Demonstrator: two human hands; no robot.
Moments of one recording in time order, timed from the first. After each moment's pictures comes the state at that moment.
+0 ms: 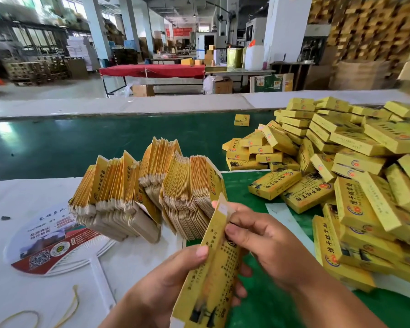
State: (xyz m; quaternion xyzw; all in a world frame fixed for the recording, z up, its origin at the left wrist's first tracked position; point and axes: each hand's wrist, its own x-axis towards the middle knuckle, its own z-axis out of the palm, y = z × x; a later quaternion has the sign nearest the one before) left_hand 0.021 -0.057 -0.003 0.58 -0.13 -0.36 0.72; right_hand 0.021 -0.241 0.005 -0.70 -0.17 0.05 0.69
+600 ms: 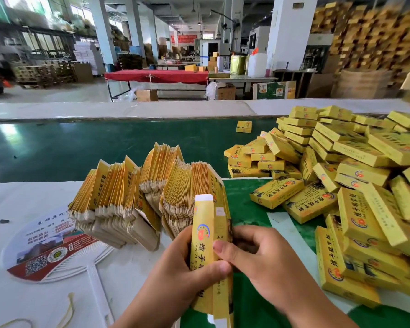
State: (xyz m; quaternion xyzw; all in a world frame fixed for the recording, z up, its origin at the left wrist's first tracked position) left_hand 0.031 -0.057 -0.023 0.64 -0.17 -0.14 0.74; right_hand 0.017 -0.233 -0.002 -0.81 -0.10 -0.01 0.58
